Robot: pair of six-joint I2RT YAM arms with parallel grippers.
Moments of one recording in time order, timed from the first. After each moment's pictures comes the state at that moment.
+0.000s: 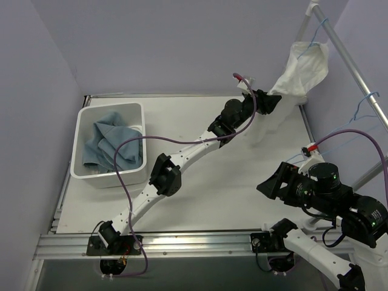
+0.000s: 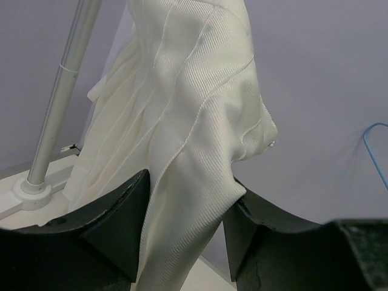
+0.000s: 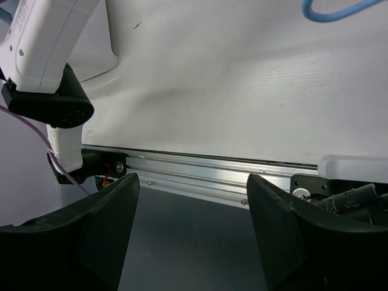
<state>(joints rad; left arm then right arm) -0.91 2.75 2.74 0.37 0.01 -0.57 0.56 0.66 1.31 -1.36 -0.01 0.80</state>
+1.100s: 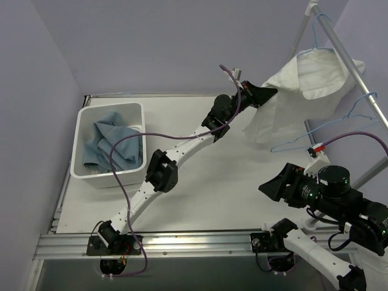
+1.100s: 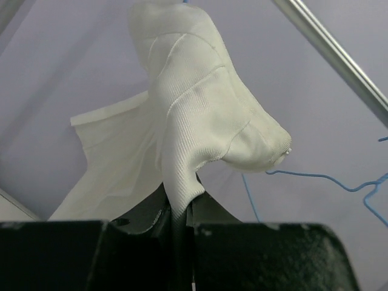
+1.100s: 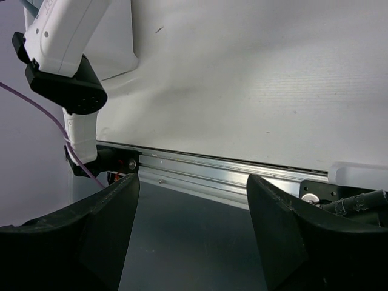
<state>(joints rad) -0.85 2.73 2.69 0.55 0.18 -0.98 0.54 0.64 1.36 -1.36 -0.06 0.78</state>
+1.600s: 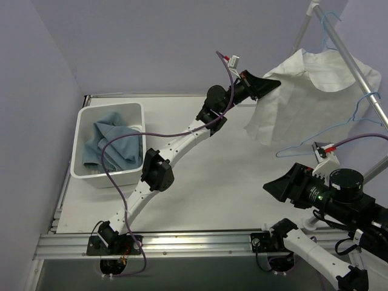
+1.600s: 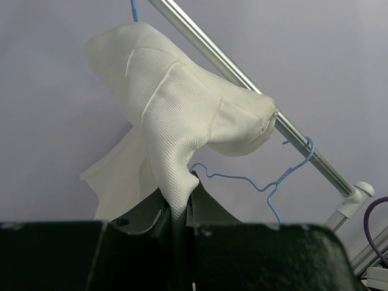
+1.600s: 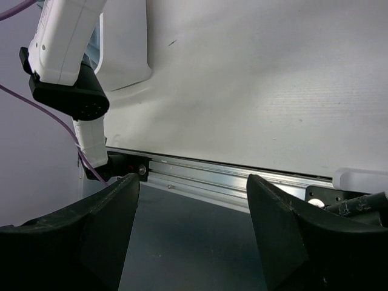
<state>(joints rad) -0.84 2.63 2.71 0.53 0.32 -1.13 0.53 0.64 1.45 -1.37 -0.06 0.77</state>
